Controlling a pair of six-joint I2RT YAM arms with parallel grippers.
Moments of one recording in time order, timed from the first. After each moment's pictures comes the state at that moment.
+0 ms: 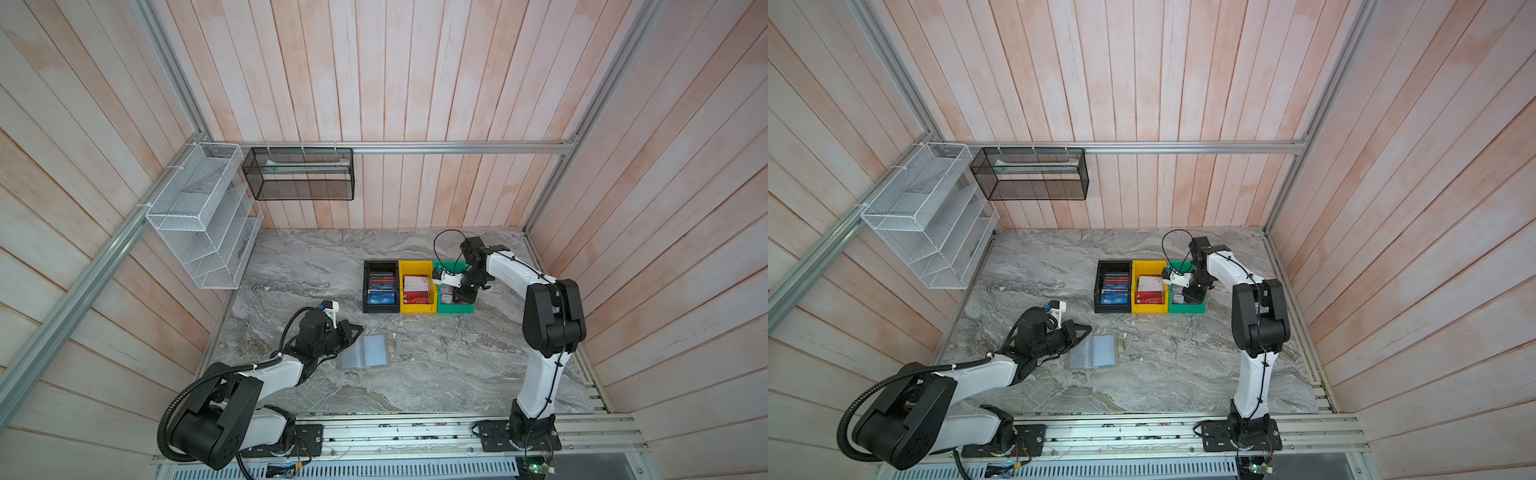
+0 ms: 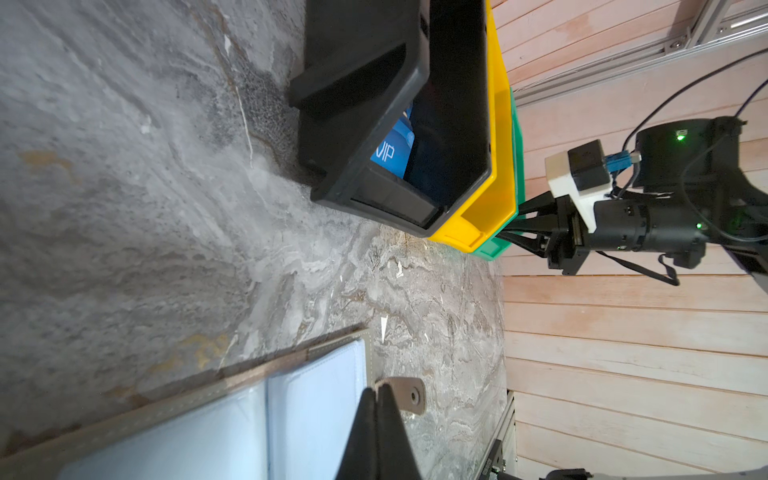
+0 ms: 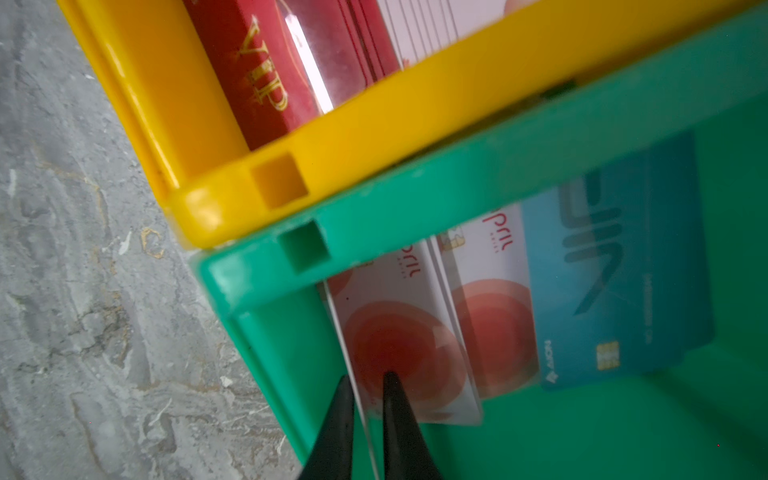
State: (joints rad) left arm -0.38 1.33 0.31 0.47 0.47 -0.93; right arm 0.23 1.99 1.52 -0.97 -0.21 -0.96
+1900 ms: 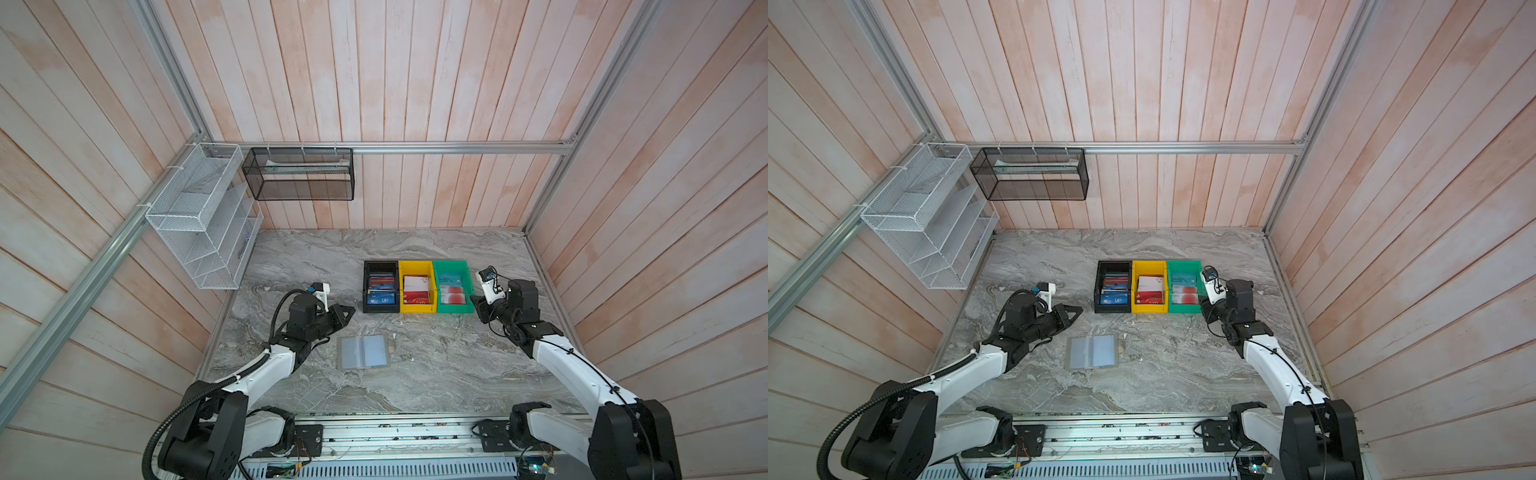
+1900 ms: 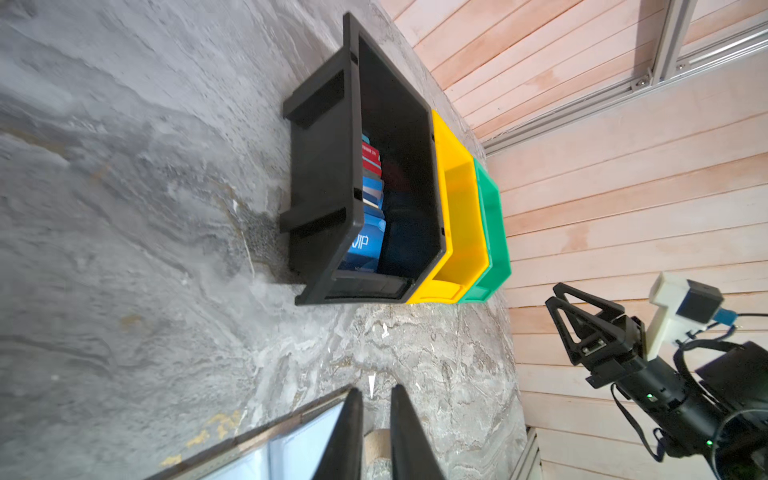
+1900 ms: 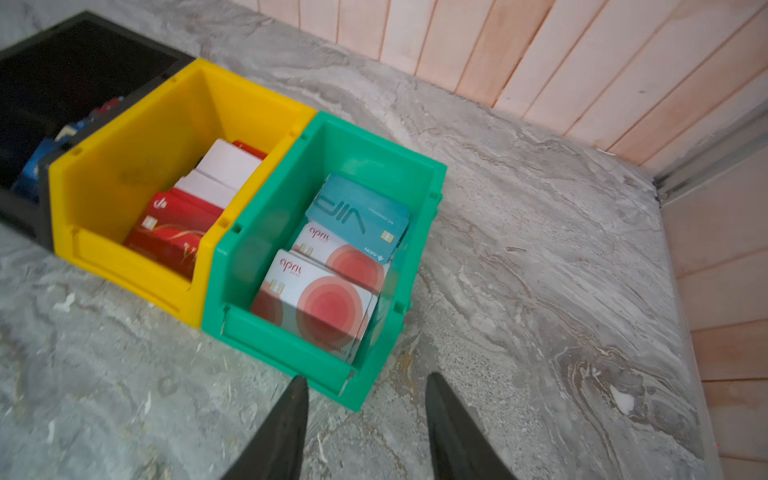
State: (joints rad) left arm -0.26 1.21 0.48 0.22 0.44 -0.78; right arm 0.13 1.13 0.57 0.02 -0.14 -0.23
